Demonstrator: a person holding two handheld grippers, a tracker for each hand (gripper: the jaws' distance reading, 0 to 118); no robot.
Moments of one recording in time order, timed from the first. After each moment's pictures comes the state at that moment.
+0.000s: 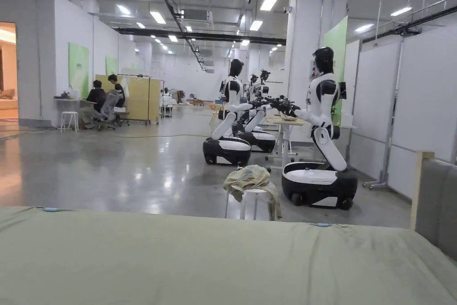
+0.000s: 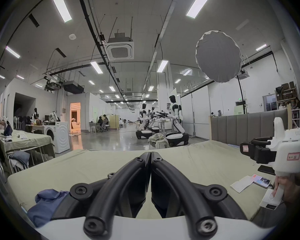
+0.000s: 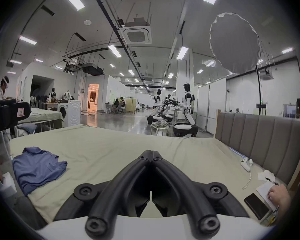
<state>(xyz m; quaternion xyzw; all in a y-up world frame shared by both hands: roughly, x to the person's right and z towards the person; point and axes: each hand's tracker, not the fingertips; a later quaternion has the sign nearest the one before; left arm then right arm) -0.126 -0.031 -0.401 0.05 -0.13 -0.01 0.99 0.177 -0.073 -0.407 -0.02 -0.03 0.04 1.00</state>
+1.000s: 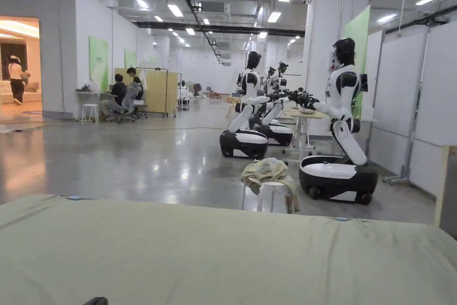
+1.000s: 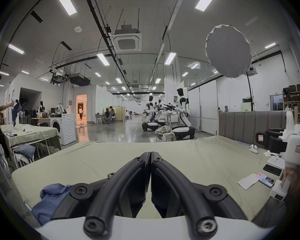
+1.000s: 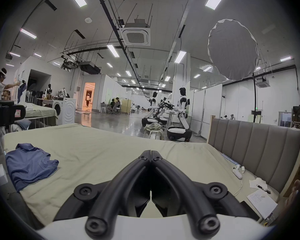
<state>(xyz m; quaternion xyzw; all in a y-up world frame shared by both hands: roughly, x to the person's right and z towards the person) -0.145 -0.024 -0.417 0.01 -0.10 0.00 0.99 0.188 -0.062 -0.406 0.00 -0.05 0.07 1.00</state>
